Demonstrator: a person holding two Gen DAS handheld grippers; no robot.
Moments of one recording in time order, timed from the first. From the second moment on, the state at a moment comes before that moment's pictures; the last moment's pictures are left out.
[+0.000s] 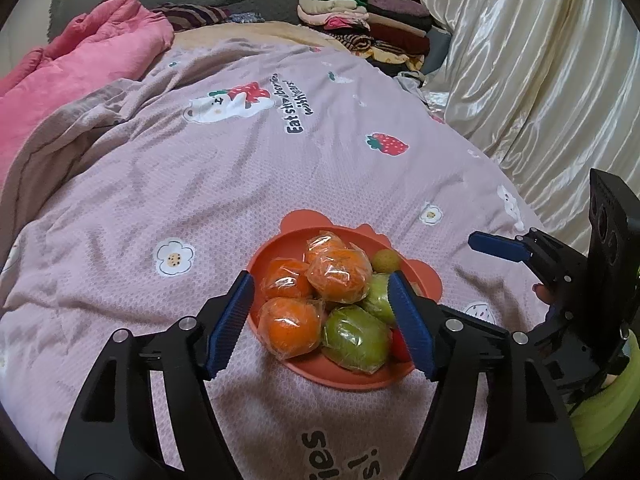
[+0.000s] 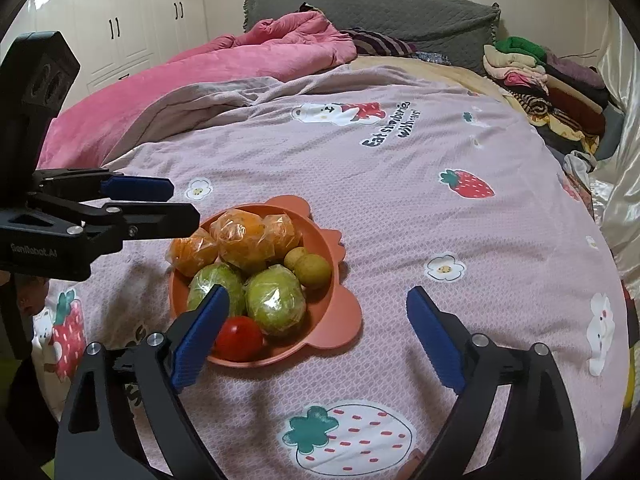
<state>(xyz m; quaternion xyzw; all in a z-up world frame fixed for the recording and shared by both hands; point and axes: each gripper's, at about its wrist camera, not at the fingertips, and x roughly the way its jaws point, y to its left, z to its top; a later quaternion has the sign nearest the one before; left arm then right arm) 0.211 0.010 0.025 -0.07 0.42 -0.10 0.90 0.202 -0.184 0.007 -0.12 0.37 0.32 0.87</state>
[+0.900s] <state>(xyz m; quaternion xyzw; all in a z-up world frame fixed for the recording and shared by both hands) 0.184 0.020 0.048 -0.08 0.39 -0.08 0.91 0.175 -0.185 0.024 -0.12 0.36 0.31 0.87</state>
